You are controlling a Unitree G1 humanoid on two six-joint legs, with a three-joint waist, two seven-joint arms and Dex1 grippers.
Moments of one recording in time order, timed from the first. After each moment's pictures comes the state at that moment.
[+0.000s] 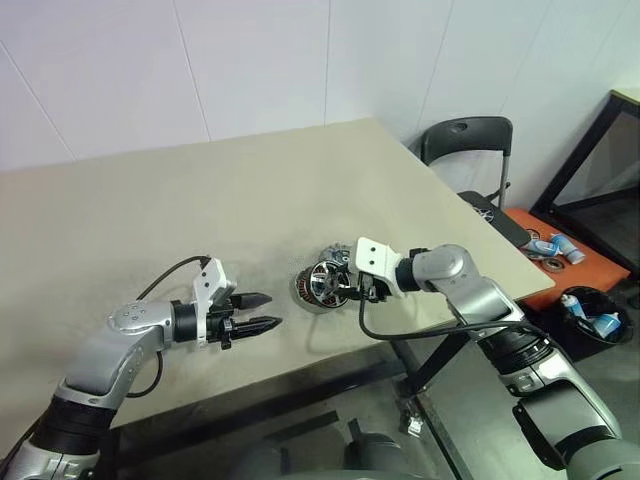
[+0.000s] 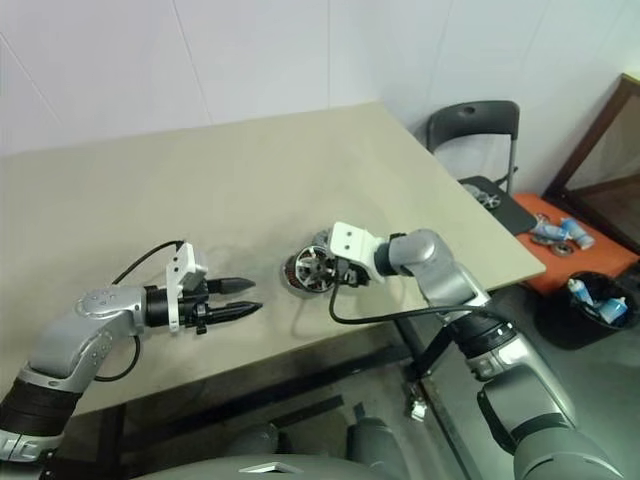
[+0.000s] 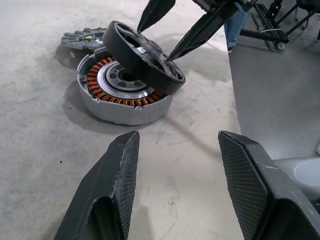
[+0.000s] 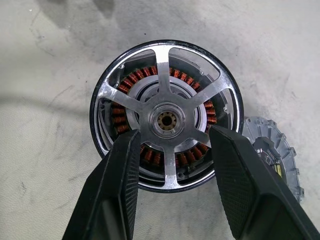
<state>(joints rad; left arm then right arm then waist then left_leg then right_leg) -0.15 0.70 -0.06 -0.20 -0.51 0.52 -1.00 -0.61 -0.53 0.41 0.12 0.00 0.33 1.00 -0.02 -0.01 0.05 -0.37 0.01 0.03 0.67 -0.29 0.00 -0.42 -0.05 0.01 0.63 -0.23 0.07</state>
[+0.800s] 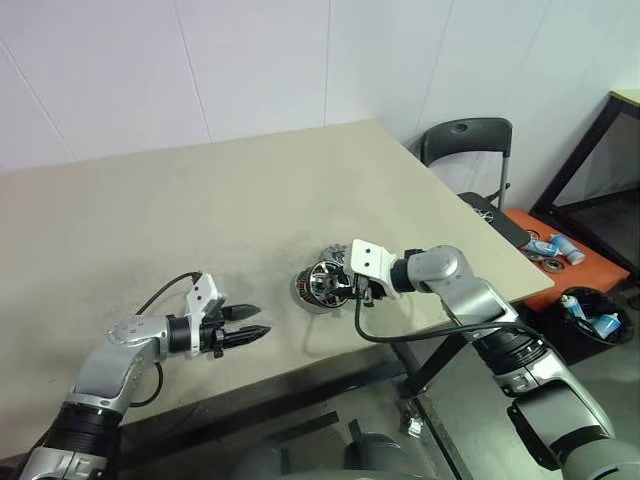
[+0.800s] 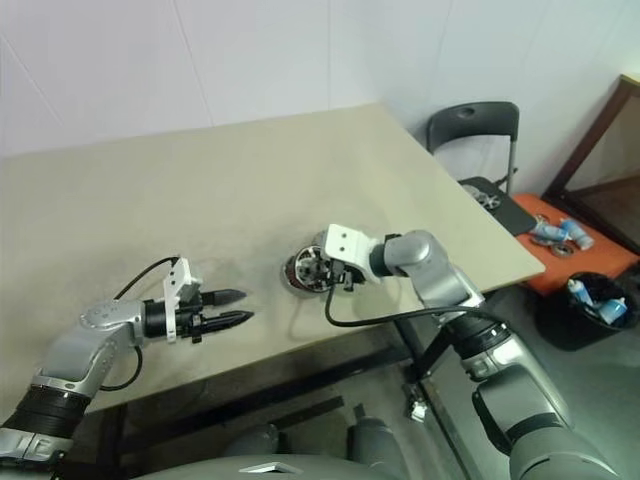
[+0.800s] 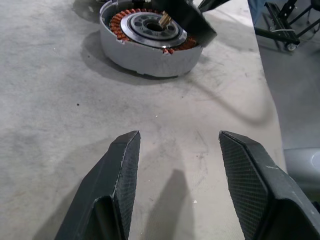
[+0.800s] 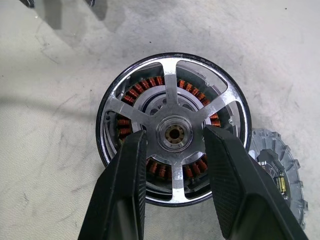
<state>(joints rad) -0.12 0.64 -0.06 0.06 -0.42 0.32 -1.08 -0.61 -0.50 0.42 0.12 -0.02 0.32 1.01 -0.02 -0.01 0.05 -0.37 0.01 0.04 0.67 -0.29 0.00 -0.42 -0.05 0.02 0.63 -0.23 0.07</state>
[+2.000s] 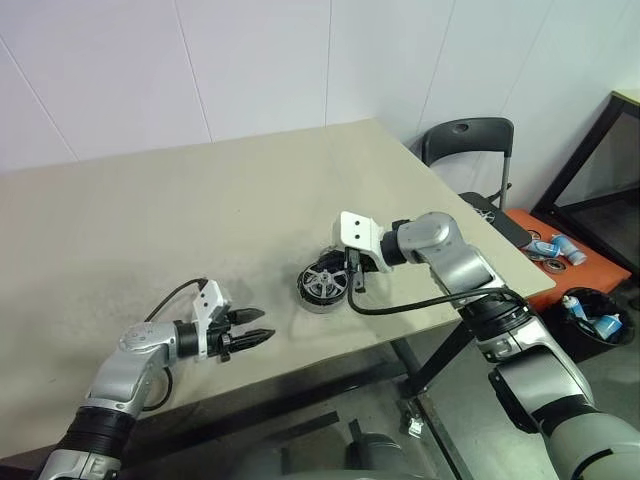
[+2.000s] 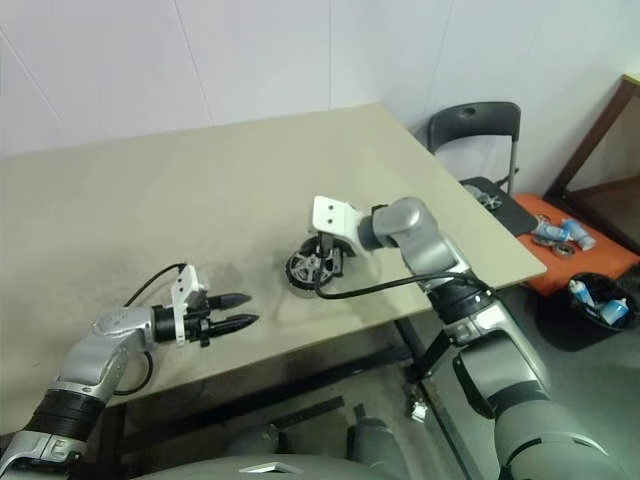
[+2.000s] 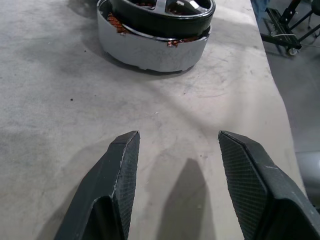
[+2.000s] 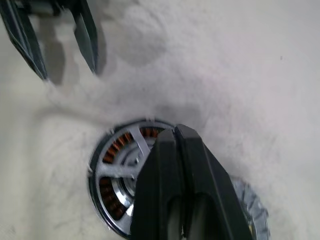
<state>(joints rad) -0.12 0.58 -0.06 0.09 -0.37 0.28 -1.08 -0.80 -0.44 0.39 0.24 0.00 0.30 1.13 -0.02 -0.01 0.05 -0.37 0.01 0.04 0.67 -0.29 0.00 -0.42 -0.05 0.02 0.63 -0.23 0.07</state>
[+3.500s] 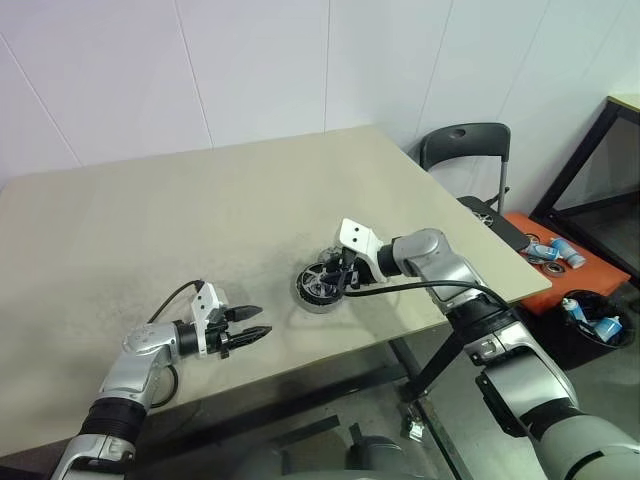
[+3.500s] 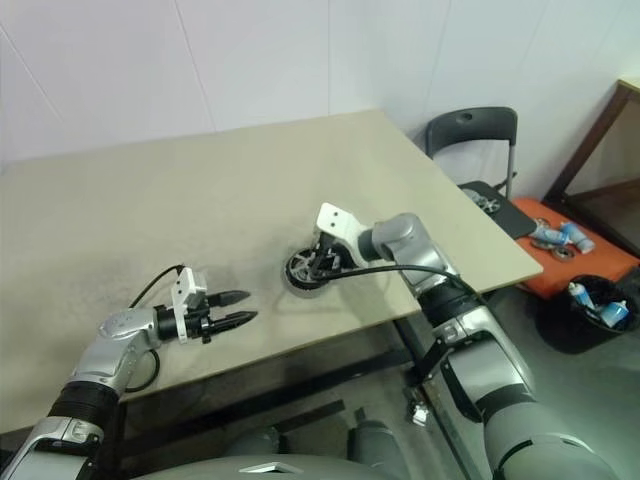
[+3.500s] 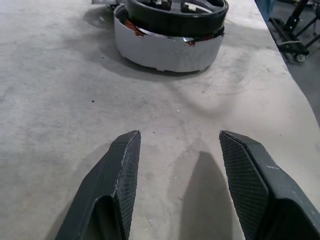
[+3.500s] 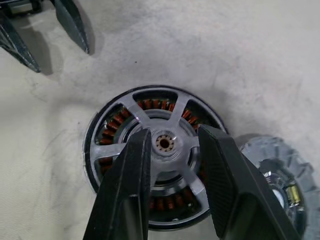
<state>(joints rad) -0.19 0.52 -0.03 0.37 -0.37 0.03 -1.15 -0.77 -0.37 0.37 0.39 0.00 0.41 1.07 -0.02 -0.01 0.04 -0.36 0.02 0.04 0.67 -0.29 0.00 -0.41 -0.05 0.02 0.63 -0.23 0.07</state>
